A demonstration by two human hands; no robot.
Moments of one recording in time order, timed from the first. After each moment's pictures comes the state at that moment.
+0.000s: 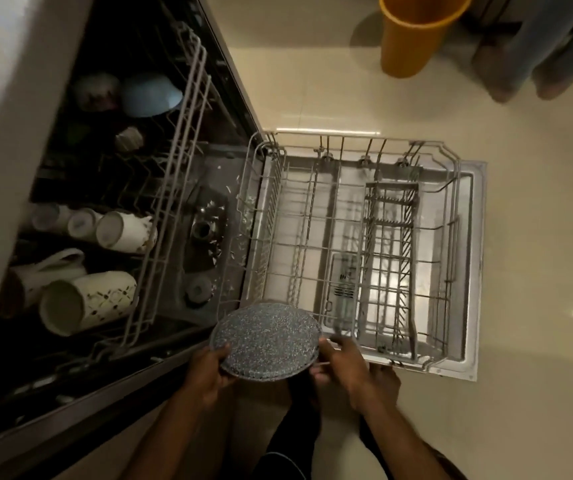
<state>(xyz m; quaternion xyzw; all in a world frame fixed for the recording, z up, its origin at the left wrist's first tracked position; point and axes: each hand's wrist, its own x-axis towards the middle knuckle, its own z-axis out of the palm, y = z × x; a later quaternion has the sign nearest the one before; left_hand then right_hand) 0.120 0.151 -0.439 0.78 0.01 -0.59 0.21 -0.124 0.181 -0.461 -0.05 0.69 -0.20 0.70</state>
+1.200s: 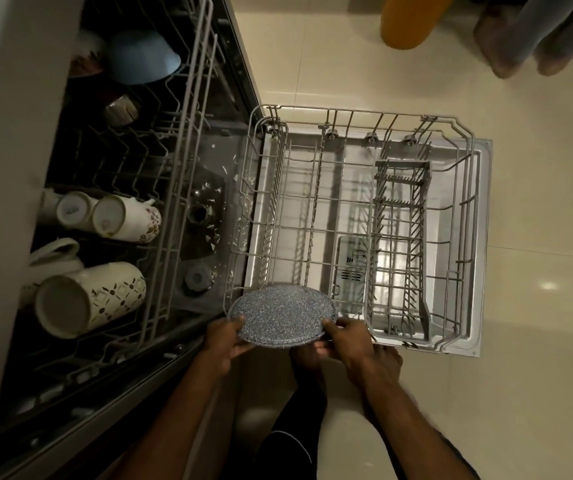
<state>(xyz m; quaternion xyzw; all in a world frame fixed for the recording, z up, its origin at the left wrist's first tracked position) 0.124 0.116 -0.459 0.79 -0.06 -0.60 0.13 -0.092 0.166 -0.468 -0.01 0.72 -0.22 0.66</state>
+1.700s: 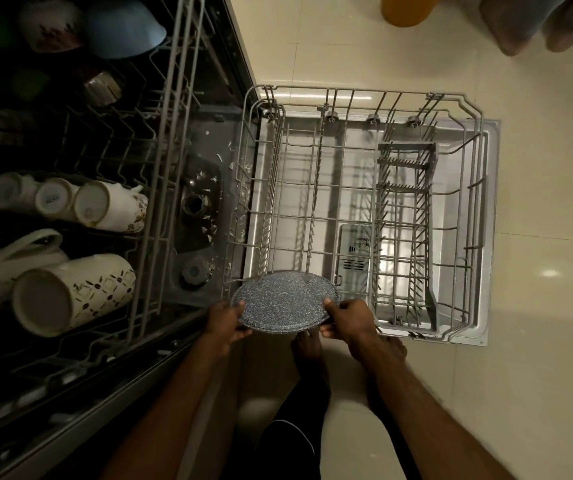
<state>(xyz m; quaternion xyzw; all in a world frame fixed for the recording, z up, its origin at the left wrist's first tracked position) 0.132 0.108 -0.491 0.79 -0.12 -0.59 0.09 -0.097 0.154 -0.498 -0.07 0.74 -0.19 0.64</state>
